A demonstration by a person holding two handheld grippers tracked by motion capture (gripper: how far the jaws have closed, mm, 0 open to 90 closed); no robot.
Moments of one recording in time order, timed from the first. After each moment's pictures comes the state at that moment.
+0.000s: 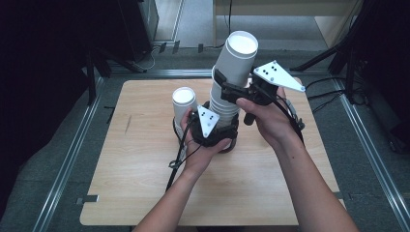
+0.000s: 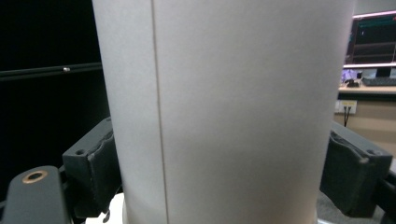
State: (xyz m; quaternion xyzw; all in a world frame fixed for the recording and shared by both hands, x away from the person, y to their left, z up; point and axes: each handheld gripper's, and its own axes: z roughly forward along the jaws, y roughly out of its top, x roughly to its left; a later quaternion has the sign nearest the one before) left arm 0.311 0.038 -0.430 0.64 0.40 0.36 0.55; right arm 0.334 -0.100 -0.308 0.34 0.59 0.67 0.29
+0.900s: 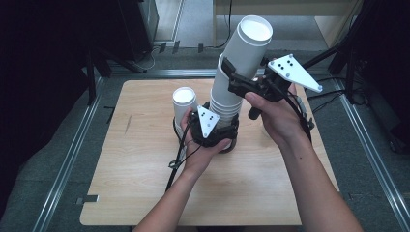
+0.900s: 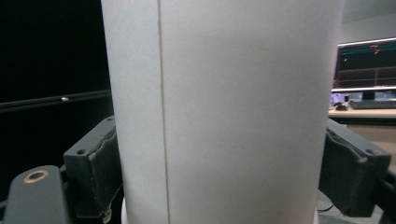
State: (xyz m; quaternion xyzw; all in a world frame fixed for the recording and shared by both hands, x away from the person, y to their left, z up) left arm 0.310 0.039 -0.430 0.64 0.40 0.36 0.54; right arm 0.323 -0.114 -0.283 0.33 0.55 0.70 0.31
